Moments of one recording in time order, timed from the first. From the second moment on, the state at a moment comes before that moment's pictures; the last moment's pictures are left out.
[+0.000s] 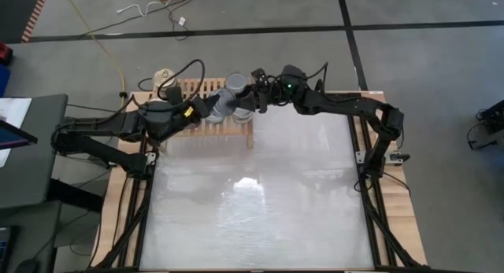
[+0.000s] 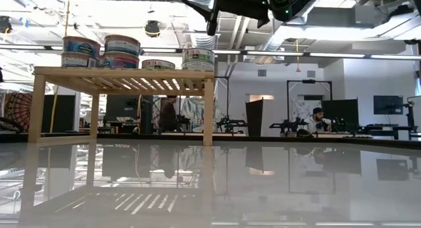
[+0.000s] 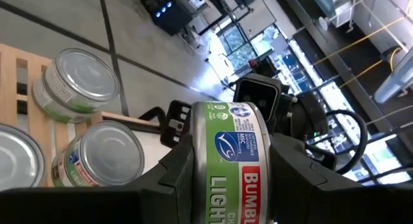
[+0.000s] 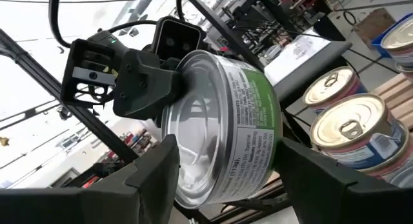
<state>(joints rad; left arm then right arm) -0.04 1.10 1.27 -0.28 -0.81 -1.07 -0.39 1.77 1.42 0.57 -0.63 0.87</state>
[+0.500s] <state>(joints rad) -0.03 1.12 1.27 -0.28 -0.80 -1.04 -0.39 1.77 1.42 0.55 -0.63 0.85</state>
